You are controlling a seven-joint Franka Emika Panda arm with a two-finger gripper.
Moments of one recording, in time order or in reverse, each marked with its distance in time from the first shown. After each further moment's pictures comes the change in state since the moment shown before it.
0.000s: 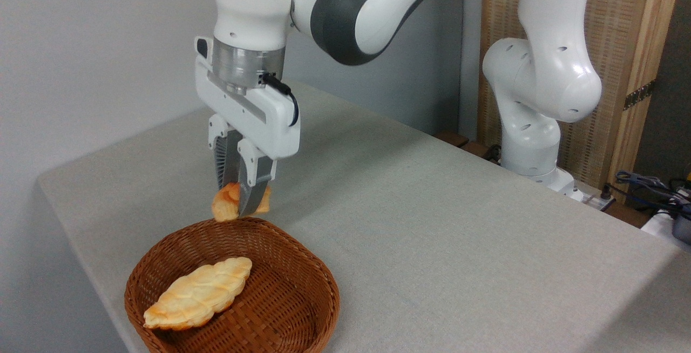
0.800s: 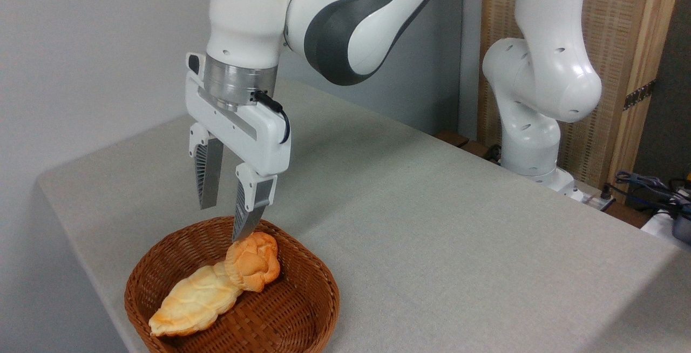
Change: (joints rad) arm 0.000 0.044 0.003 0.011 -0.002 0.079 -0.001
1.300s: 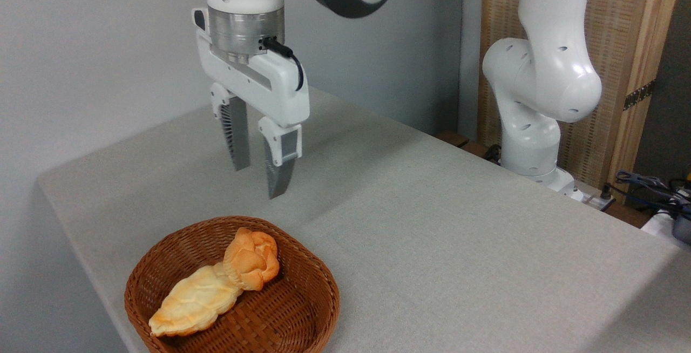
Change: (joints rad) arm 0.000 -0.058 0.017 0.137 0.055 -0.407 -0.008
